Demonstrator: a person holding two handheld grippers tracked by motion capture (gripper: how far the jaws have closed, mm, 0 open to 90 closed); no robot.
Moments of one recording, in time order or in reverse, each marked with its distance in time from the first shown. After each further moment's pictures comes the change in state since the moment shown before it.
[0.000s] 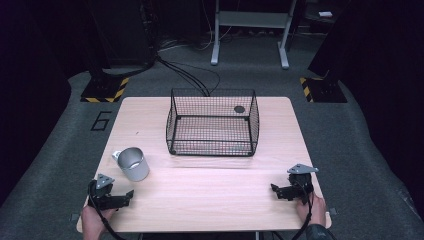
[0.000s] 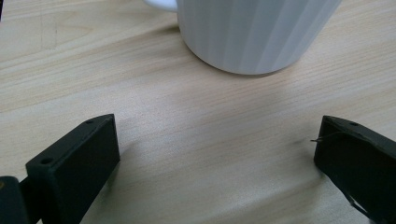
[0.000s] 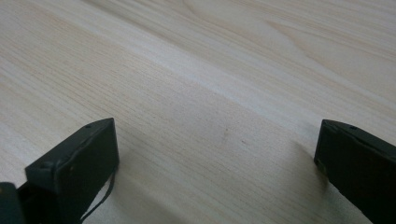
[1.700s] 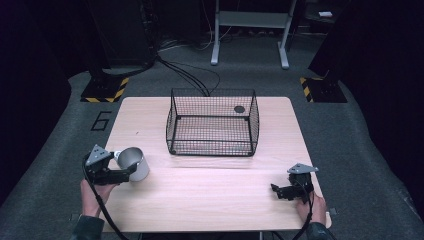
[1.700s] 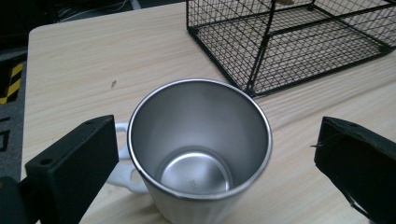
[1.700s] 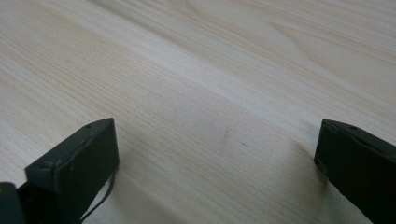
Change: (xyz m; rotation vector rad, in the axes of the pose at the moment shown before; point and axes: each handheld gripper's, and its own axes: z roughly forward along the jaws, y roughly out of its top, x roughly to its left) left arm -0.005 0.097 -0.034 -0.202 -0.140 0.051; right arm -0.002 0.001 0.000 0.003 0.013 -0.013
